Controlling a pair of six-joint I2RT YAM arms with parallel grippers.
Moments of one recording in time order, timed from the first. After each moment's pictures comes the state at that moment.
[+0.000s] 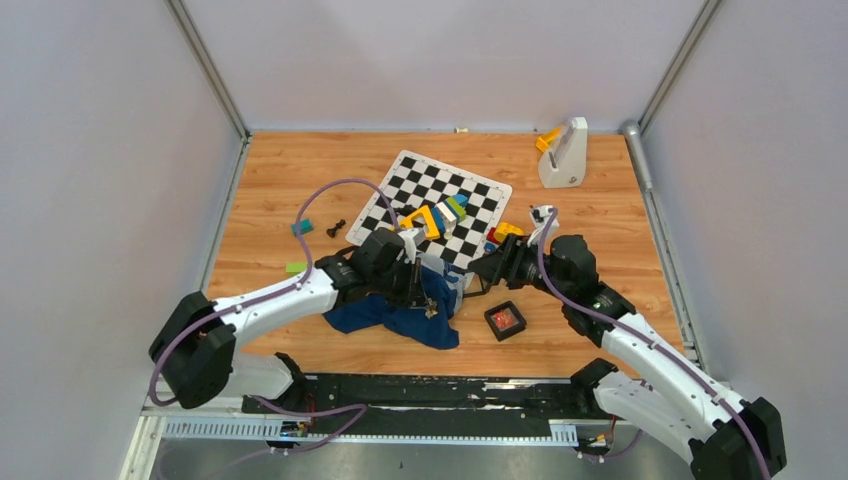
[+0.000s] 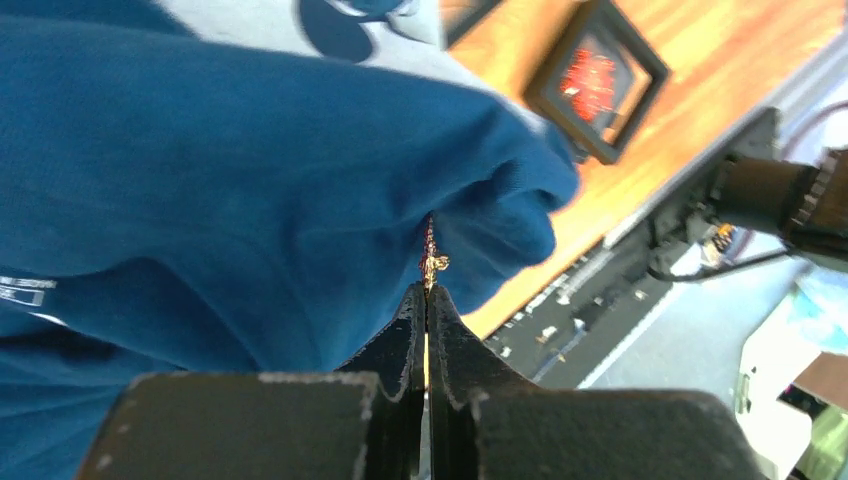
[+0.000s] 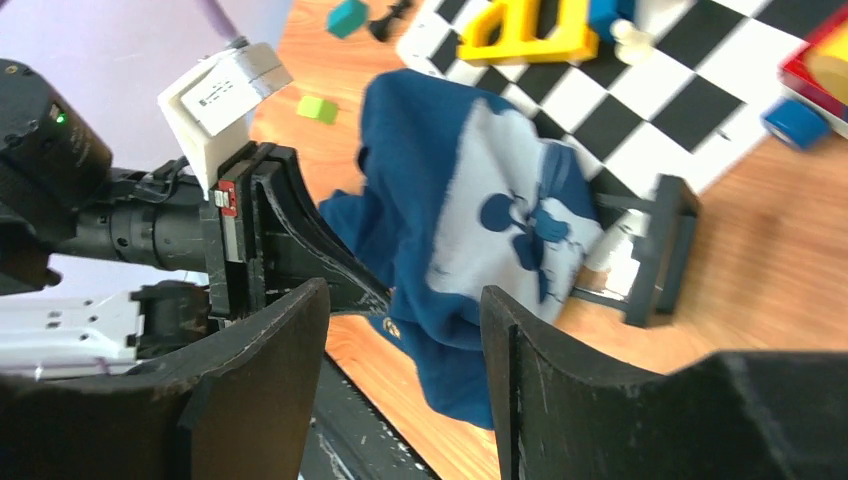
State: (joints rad) left arm -0.80 1.29 0.77 -0.29 0.29 -0.62; right arm 0.58 0.84 0.56 -0.01 -0.27 0.70
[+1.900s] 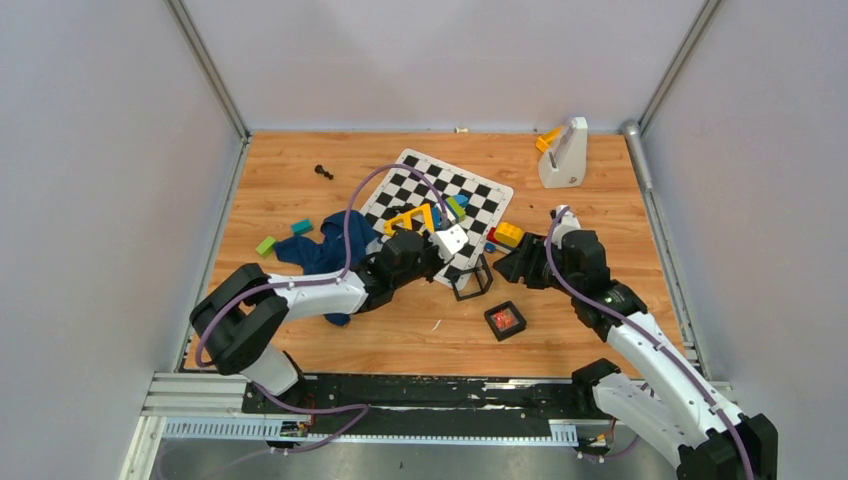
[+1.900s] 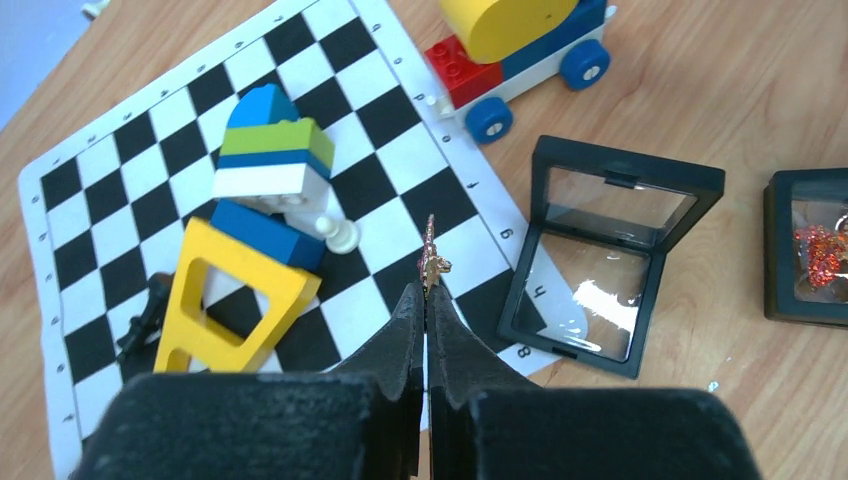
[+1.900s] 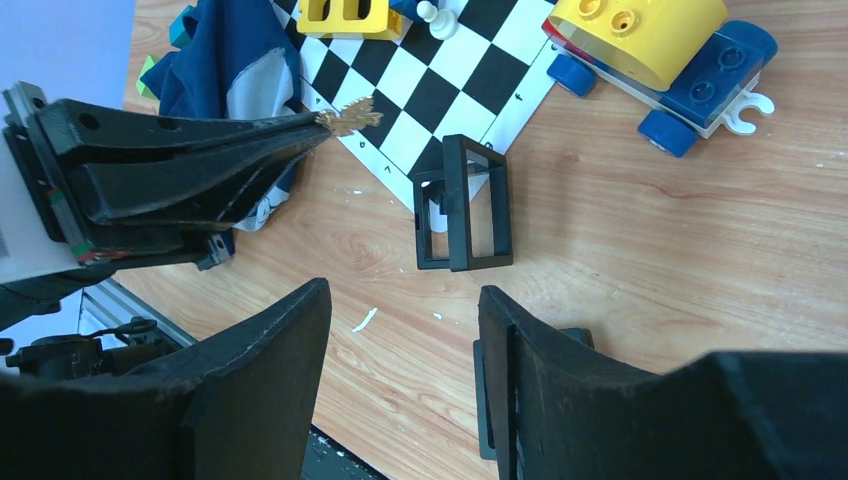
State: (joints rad) left arm -0.89 1.52 0.74 0.40 -0.05 0.24; right arm 0.41 0.82 0.59 -0.28 -0.20 0.60
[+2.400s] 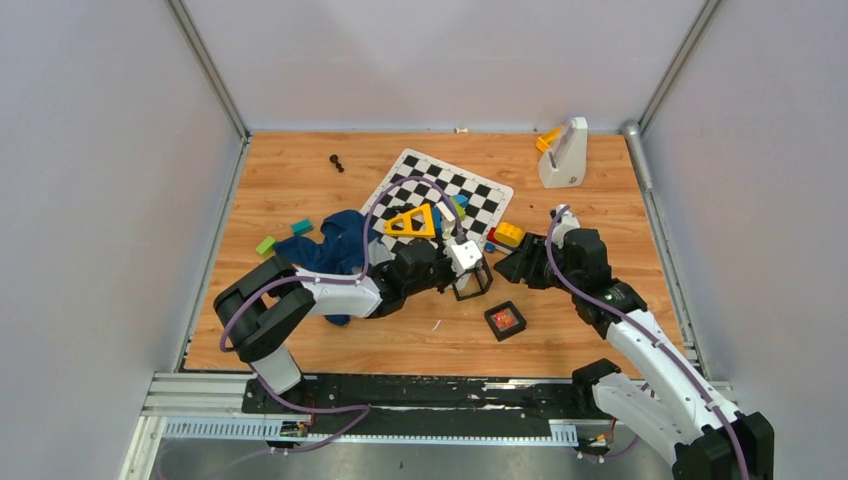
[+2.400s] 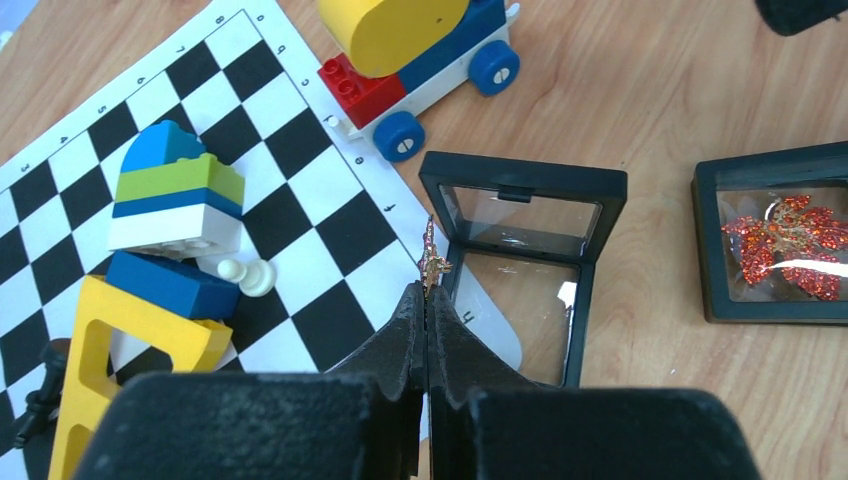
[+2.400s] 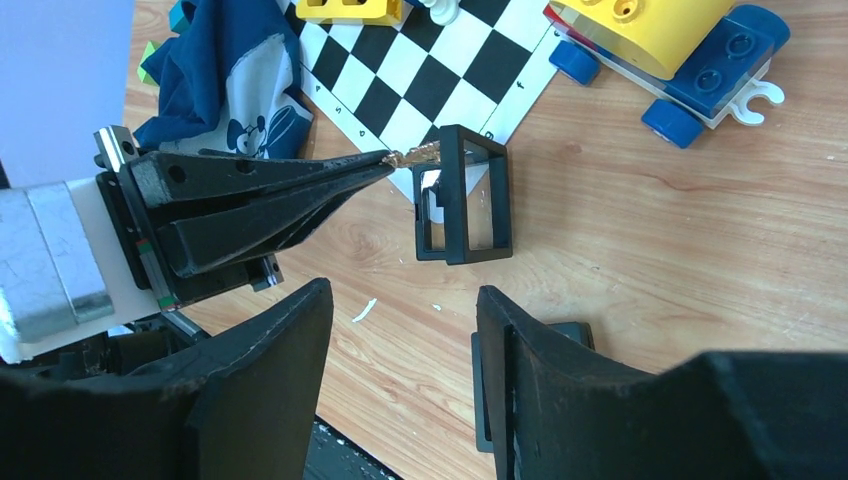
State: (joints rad) left arm -0.94 1.66 0.75 0.55 0.03 0.28; right arm 0.38 0.84 0.59 -0.29 -0.26 0.58
